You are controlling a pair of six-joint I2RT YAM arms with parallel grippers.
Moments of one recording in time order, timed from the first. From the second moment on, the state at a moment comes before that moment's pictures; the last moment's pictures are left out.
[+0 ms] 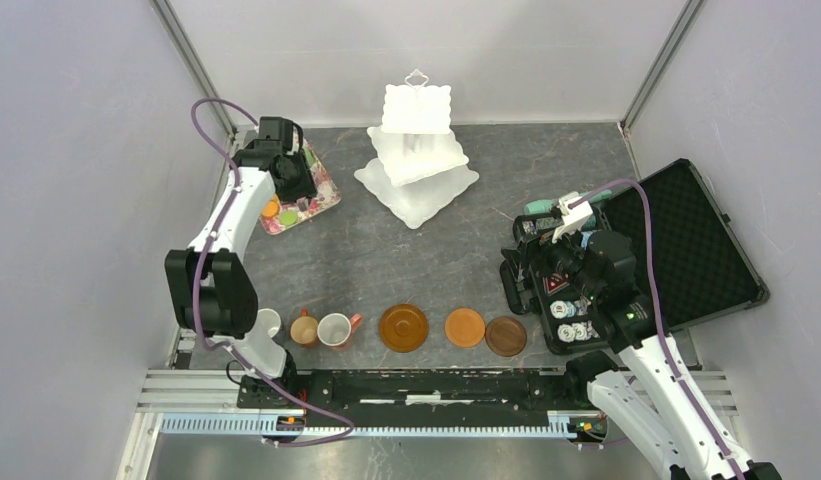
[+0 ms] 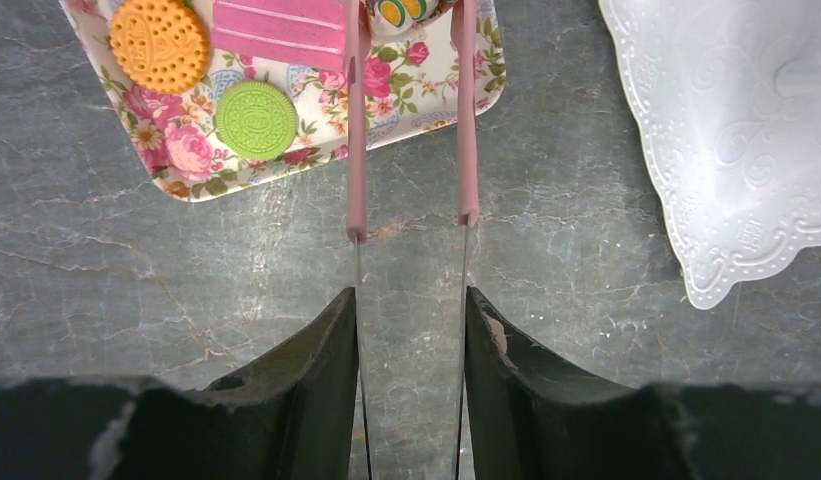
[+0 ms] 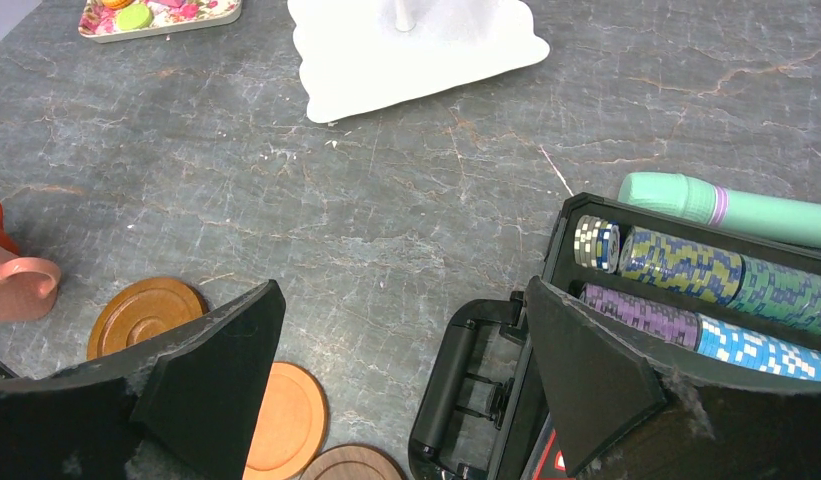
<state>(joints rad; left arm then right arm) -0.06 1.67 1.47 -0.78 -0.08 -0.35 0.34 0.62 0.64 -0.31 -0.20 0.07</state>
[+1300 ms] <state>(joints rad) -0.41 1.35 0.85 -0.04 -0.15 -0.32 0.34 0.55 0.62 -0.31 -0.18 0.09</state>
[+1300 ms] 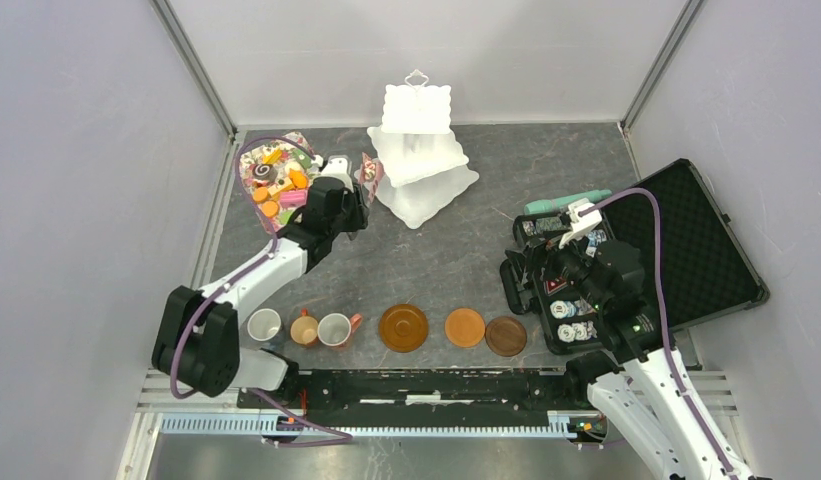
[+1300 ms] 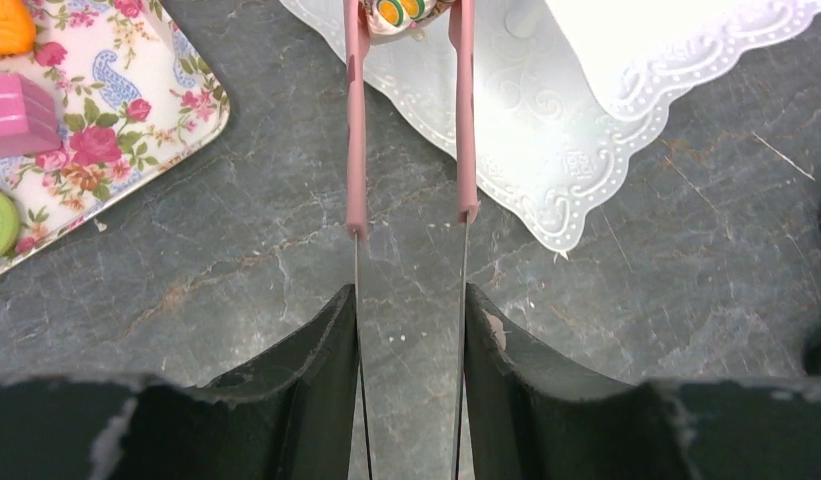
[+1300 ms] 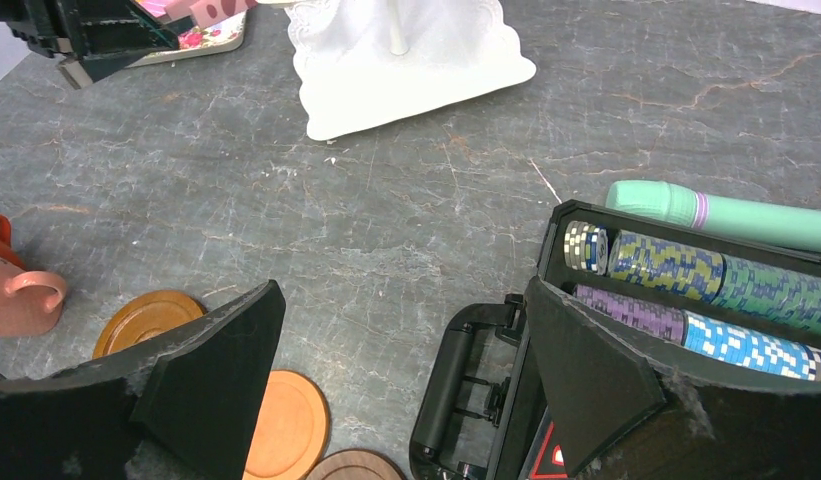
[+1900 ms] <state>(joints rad) -0.41 1.60 0.87 0.21 -0.16 -0.32 0.34 0.58 0.62 -0.32 -0.18 0.08</state>
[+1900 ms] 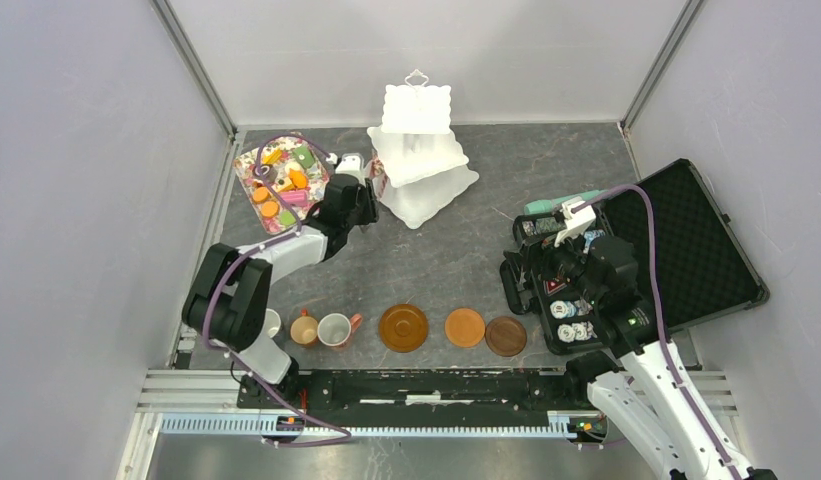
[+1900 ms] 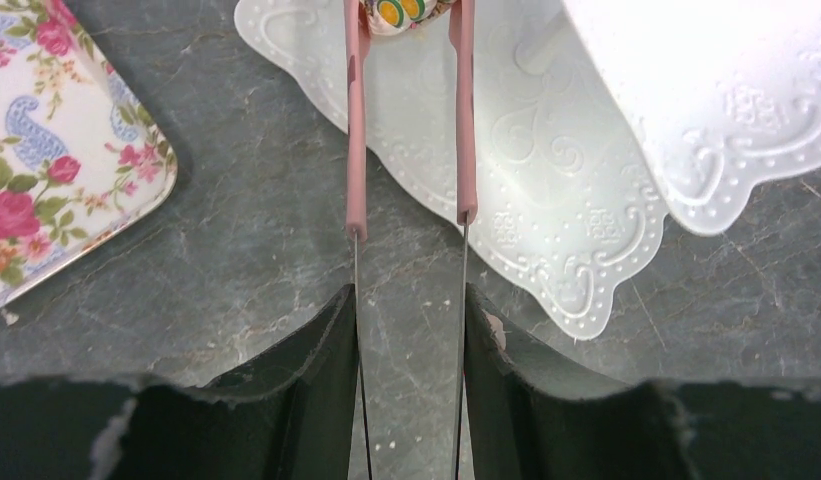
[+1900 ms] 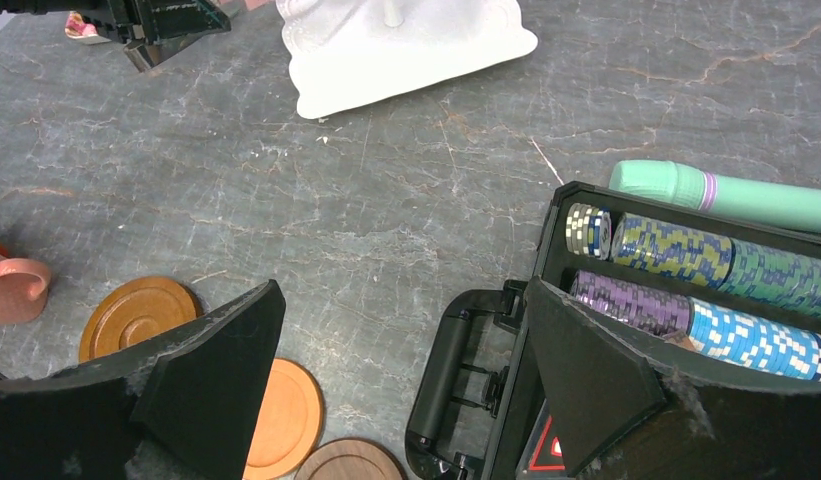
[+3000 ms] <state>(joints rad) -0.42 1.82 1.04 0.28 -0.07 -0.32 0.34 0.63 0.61 -0.33 -0.16 0.07</state>
